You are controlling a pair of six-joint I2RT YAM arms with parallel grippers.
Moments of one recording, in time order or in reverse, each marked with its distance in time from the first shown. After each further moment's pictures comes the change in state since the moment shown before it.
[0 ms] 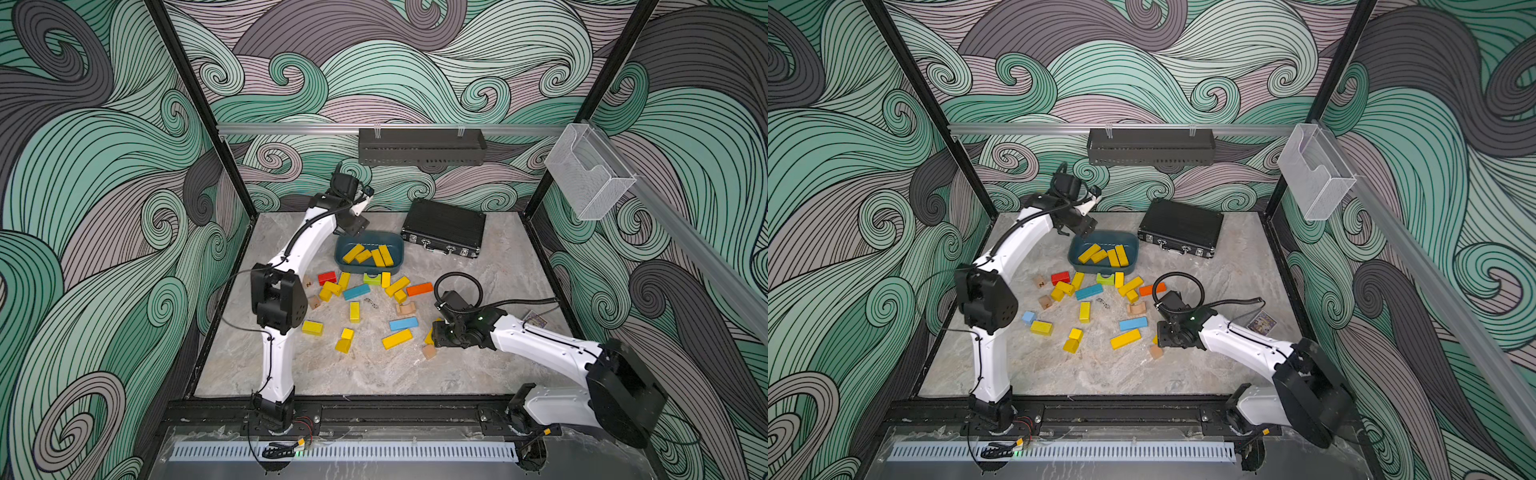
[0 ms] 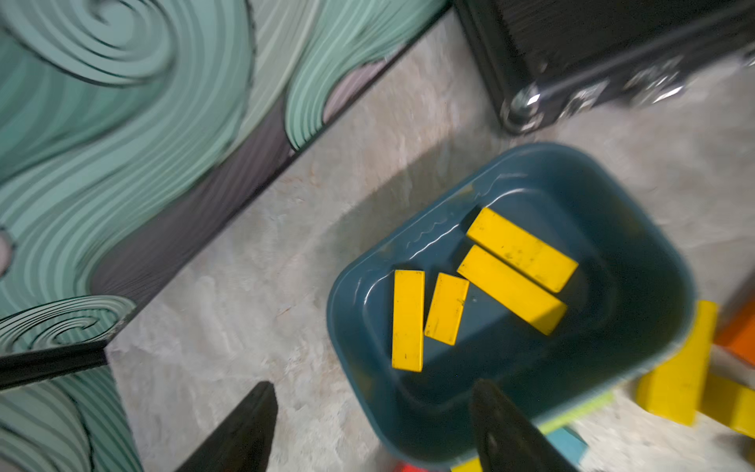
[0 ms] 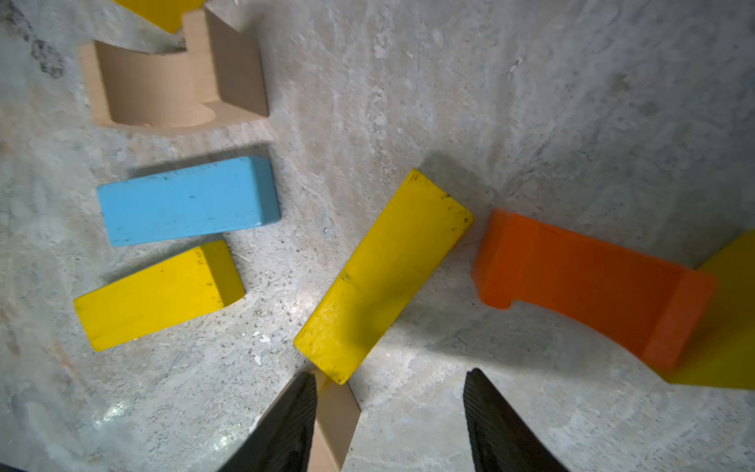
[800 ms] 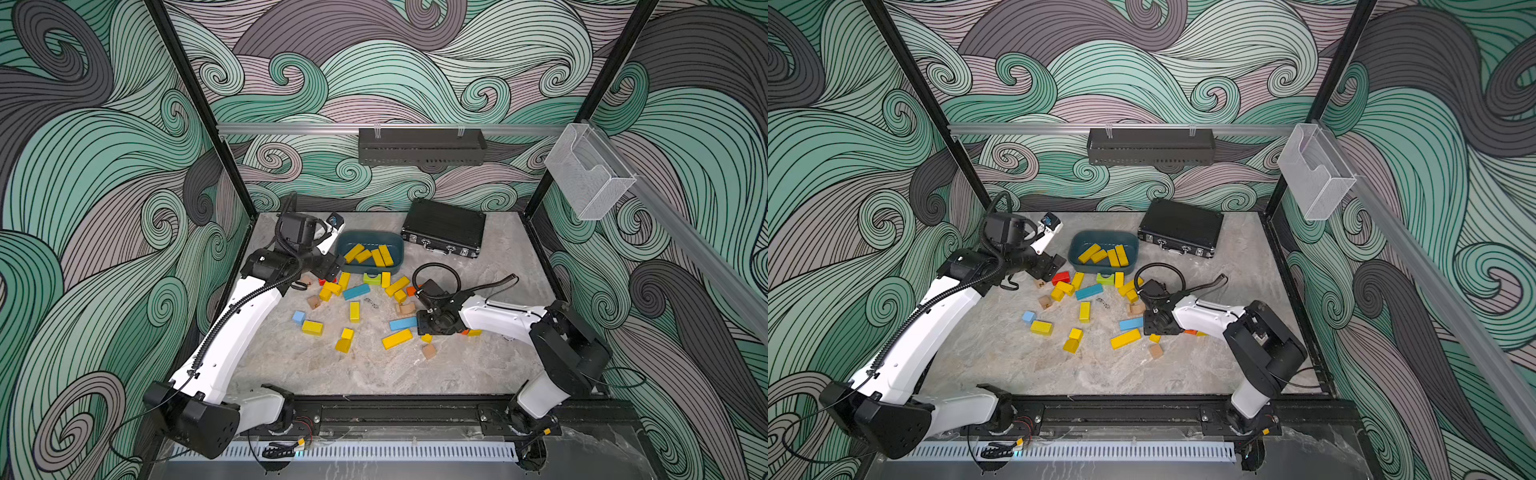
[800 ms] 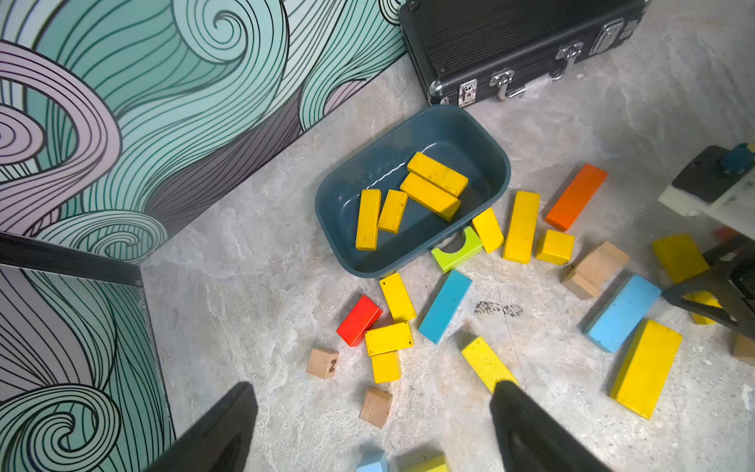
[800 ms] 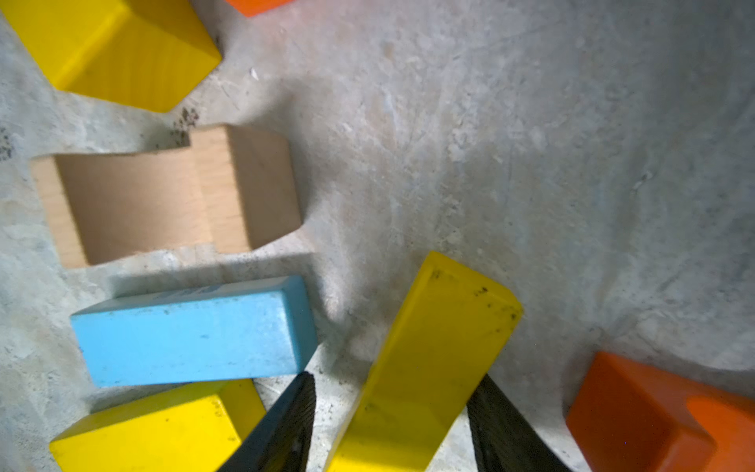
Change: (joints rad) left arm 0.002 -0.742 -0.713 0.078 0.058 -0.041; right arm 0.000 0.284 0.182 0.052 0.019 0.002
